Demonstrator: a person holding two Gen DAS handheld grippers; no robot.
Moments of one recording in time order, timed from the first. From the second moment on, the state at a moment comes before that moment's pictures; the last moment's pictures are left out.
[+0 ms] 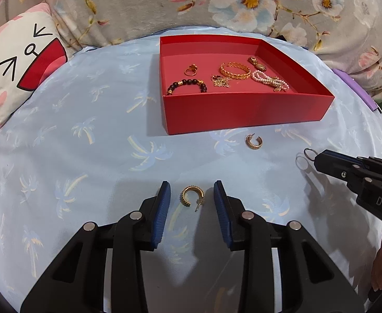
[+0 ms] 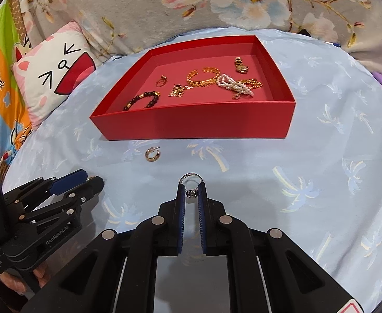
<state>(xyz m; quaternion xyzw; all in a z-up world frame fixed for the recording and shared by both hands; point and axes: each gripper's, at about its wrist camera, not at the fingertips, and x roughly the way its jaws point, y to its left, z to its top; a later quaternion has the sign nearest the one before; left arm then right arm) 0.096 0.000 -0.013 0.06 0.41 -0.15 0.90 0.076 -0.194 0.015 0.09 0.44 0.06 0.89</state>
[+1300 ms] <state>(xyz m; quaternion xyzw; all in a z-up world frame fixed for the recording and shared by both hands) 0.168 -0.044 0.086 0.06 0.32 -0.20 0.92 0.142 -0.243 0.091 0.09 0.38 0.05 0.92</state>
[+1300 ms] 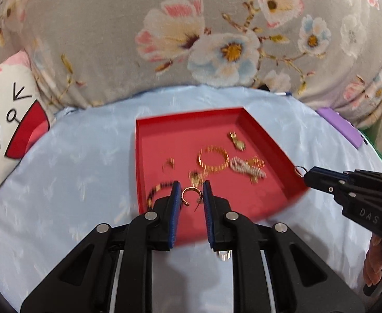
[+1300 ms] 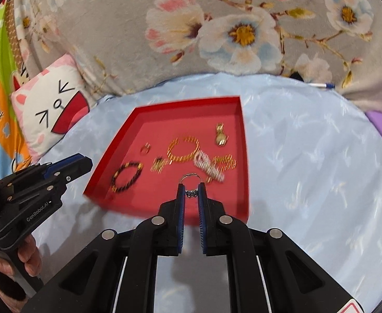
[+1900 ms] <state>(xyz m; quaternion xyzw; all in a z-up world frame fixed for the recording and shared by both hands) 0.322 -0.076 0.055 0.03 0.39 -0.14 0.91 0.300 -0.246 0.052 0.11 0.45 0.05 0.88</state>
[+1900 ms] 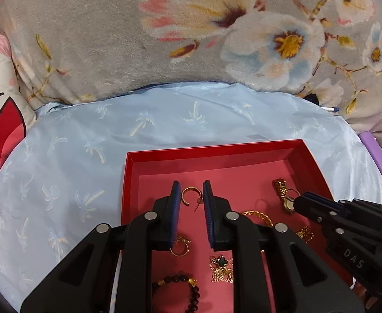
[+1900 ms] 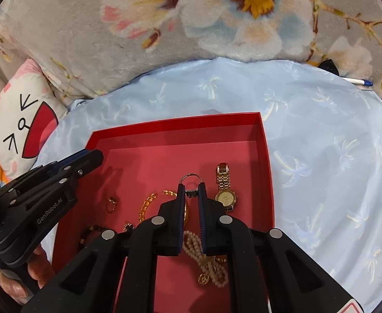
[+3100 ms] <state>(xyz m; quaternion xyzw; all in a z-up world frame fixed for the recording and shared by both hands) 0.144 -0.019 0.038 0.05 0.35 -0.13 0.93 0.114 -0.191 0.034 0.07 0.44 0.12 0.89</state>
